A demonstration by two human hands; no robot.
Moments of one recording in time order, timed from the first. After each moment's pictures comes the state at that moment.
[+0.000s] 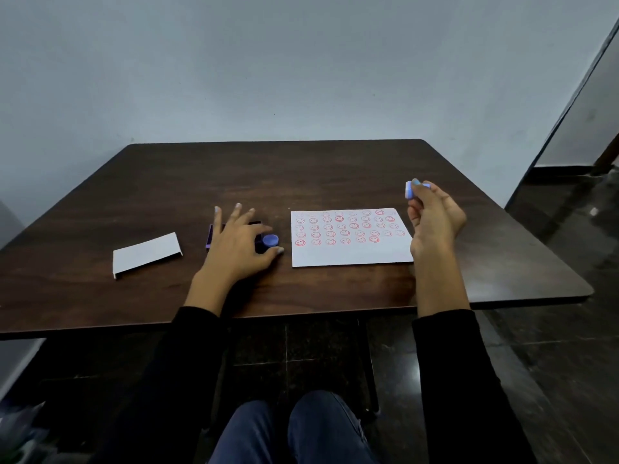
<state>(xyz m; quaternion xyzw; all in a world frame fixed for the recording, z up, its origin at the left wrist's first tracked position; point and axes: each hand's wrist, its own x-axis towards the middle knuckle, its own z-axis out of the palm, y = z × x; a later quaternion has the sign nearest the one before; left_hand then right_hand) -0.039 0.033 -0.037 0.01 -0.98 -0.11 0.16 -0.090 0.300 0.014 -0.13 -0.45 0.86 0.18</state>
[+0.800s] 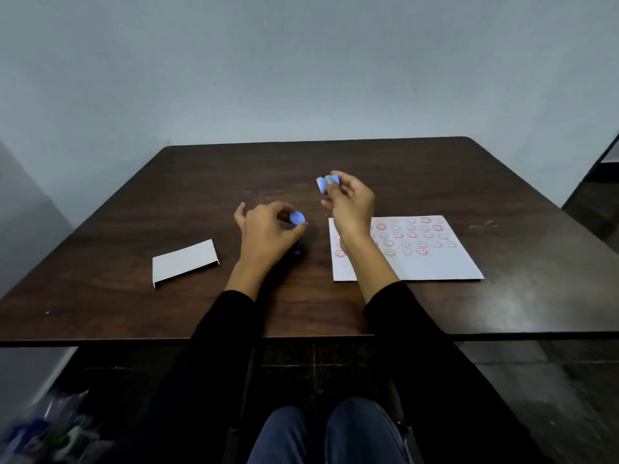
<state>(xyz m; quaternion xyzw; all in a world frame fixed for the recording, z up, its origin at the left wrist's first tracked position) -0.071 0.019 -0.027 0.09 -0.91 -0.27 0.31 -0.121 0.139 -0.004 0.02 -0.60 0.80 0.07</state>
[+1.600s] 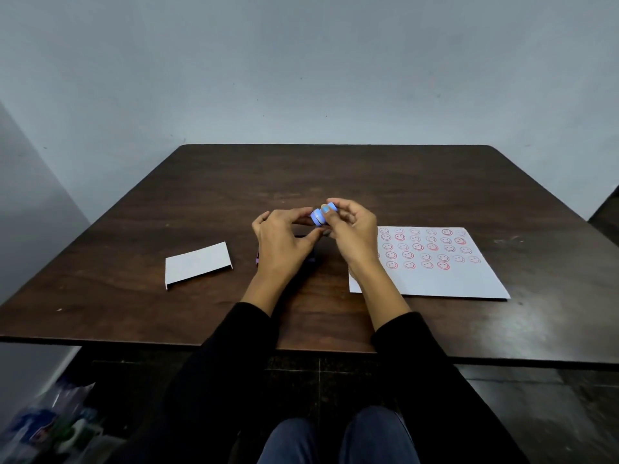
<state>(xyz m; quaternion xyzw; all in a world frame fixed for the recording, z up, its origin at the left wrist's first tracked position) -0.066 0.026 -0.032 0.07 -0.86 -0.35 0.38 -0.118 0.126 -0.035 0.08 -0.66 0.75 0.01</state>
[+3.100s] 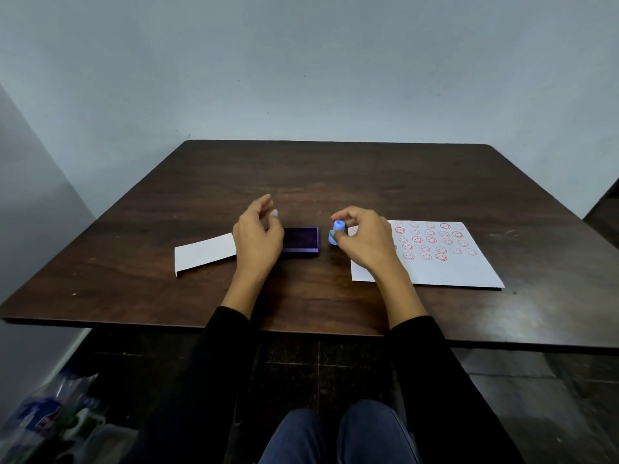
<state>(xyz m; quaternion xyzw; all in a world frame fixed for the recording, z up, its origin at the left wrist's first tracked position) -0.034 0.003 -0.020 0.18 -0.80 -0.47 0.34 -0.093 0.159 -0.021 0.16 -0.89 0.42 0.07</state>
